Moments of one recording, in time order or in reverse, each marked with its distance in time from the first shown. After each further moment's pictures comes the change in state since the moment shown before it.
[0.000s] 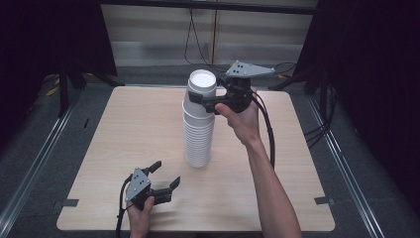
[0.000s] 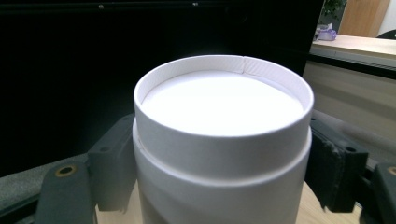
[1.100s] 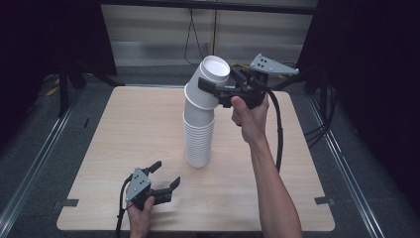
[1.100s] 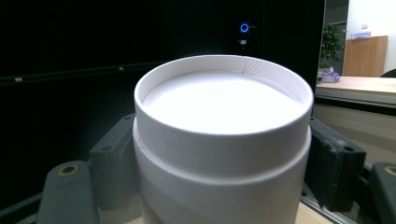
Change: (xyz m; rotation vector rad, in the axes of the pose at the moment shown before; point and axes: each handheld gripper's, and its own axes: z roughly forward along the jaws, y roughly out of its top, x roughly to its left) left arm 0.000 0.000 0.000 0.003 -0.003 0.006; right arm -0.001 0.014 -0.029 -0.218 0.042 0.072
